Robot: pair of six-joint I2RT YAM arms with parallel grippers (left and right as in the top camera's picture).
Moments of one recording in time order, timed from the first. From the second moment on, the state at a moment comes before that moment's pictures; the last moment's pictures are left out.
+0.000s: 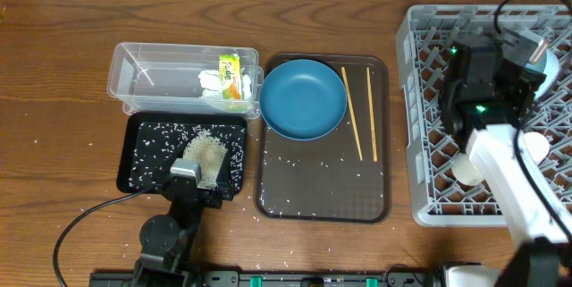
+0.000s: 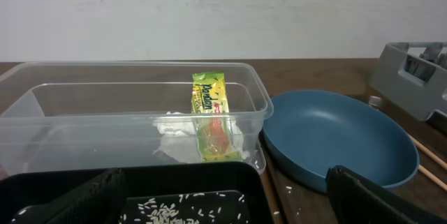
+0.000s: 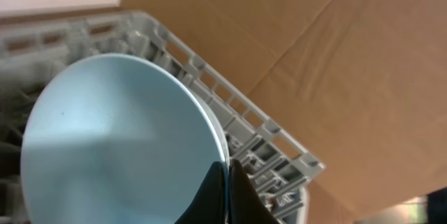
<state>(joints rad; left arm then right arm) -0.21 0.01 0.02 -0.12 -0.01 -0.09 0.08 1.49 1.01 -0.18 1.23 0.09</state>
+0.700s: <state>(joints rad) -0.21 0.01 0.02 -0.12 -0.01 -0.09 0.10 1.71 1.01 0.06 1.28 -0.19</state>
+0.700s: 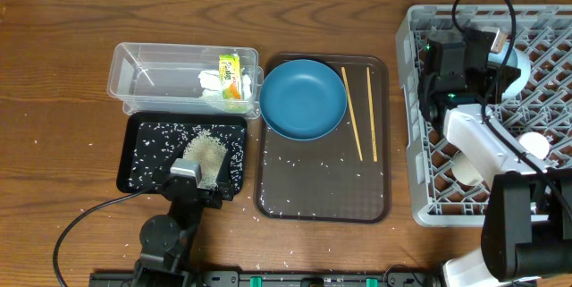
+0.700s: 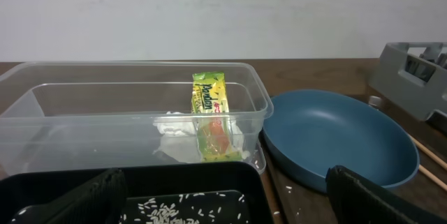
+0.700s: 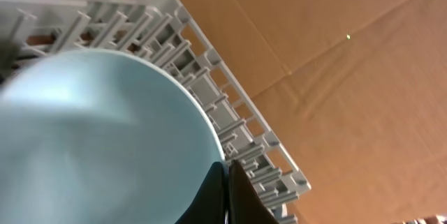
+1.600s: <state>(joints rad) -0.21 0.01 0.02 -0.12 -0.01 -0.09 0.11 1.71 1.01 0.14 1.14 -0.50</state>
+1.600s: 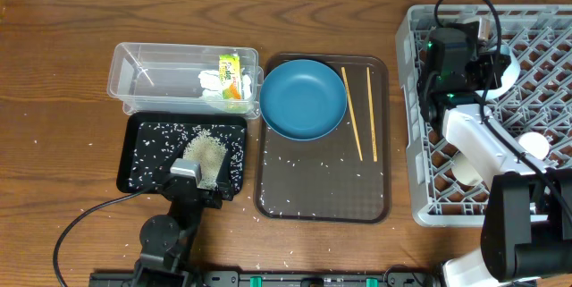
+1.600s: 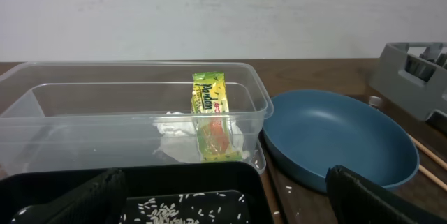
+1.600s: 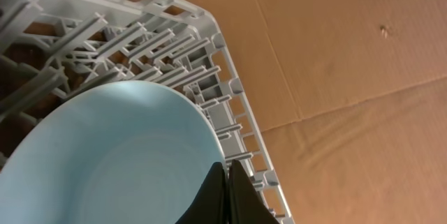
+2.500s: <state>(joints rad) -0.21 0.01 0.02 -0.12 -0.01 -0.09 0.11 1.70 1.01 -0.14 0.96 -0.22</state>
